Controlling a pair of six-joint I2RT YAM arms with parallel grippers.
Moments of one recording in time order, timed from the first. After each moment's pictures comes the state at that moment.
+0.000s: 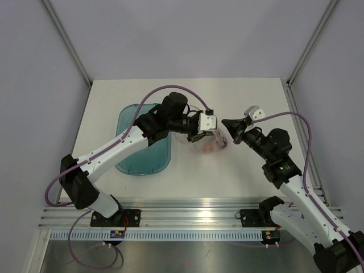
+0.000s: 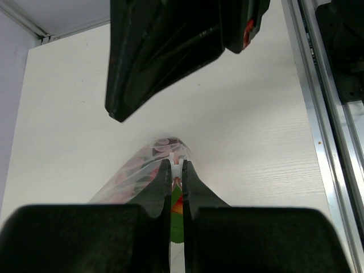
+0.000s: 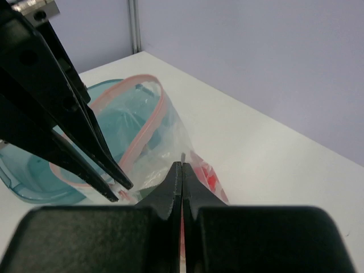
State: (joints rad) left arm -0.83 1.52 1.43 -0.39 0.62 0.61; right arm 0.42 0.78 0.66 0.21 -0.34 -0.05
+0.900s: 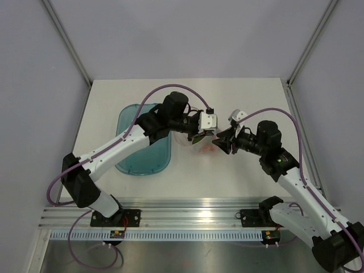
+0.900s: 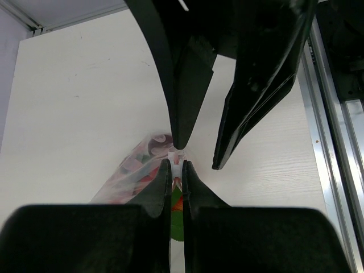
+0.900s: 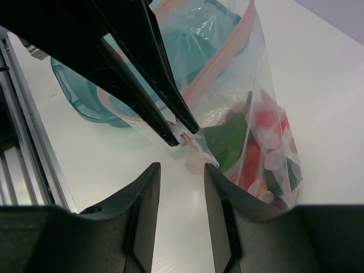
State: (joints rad) left arm -0.83 1.53 1.44 -0.40 0.63 0.59; right arm 0.42 0.85 0.74 -0.13 -0.57 -0.12
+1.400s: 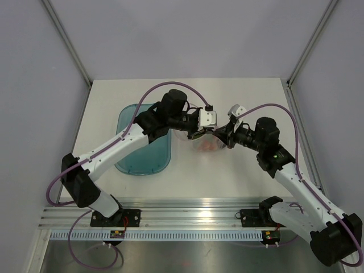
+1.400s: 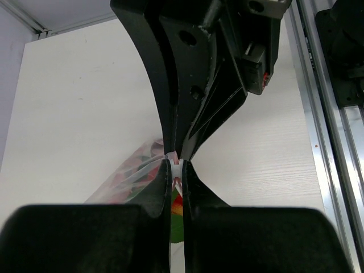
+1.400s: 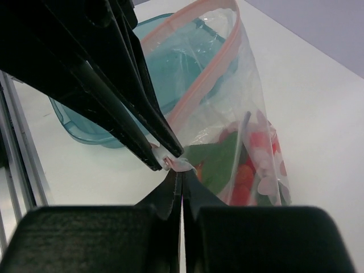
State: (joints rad) left arm -0.82 1.54 1.47 -0.41 0.64 0.57; right arm 0.42 0.93 0.74 0.02 -0.57 -0.09
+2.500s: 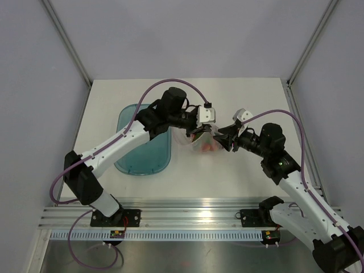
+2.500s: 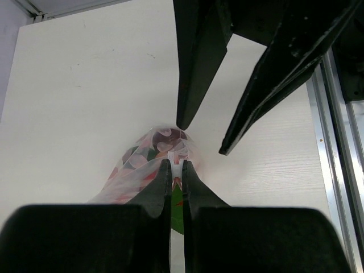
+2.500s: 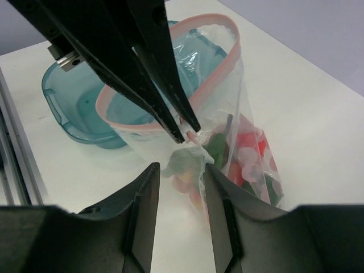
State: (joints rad) left arm -0.78 1.57 1.48 -0.44 0.65 0.58; right arm 0.42 0.83 0.71 0.00 -0.53 -0.10
